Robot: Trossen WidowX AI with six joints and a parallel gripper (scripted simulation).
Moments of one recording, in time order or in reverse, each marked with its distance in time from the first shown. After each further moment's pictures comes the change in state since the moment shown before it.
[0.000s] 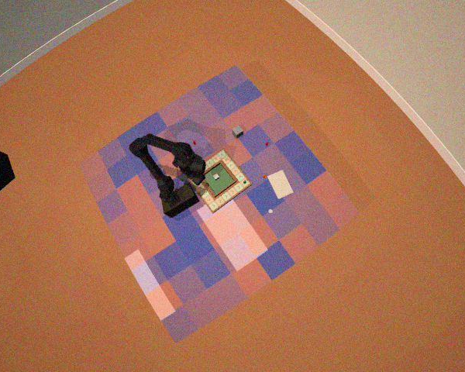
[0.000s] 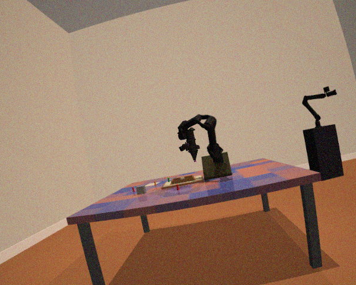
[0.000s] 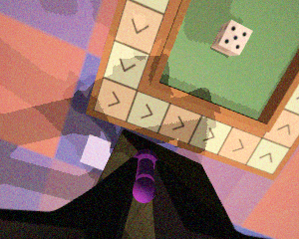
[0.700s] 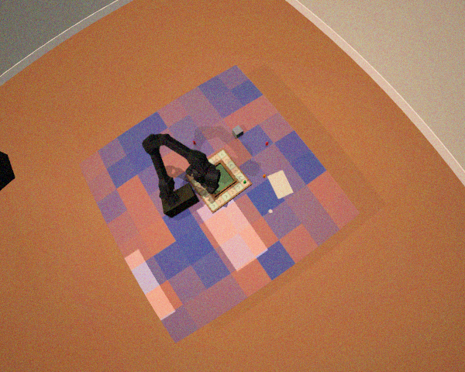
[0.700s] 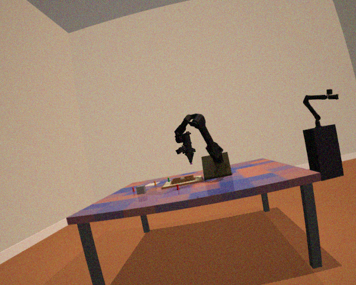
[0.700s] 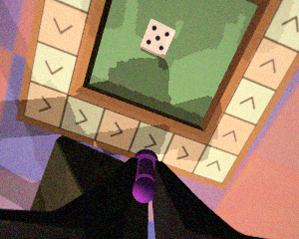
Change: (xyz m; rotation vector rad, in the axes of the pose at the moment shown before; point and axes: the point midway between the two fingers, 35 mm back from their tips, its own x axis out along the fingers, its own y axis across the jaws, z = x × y) arm 0.017 -0.079 0.015 -0.002 -0.002 -0.004
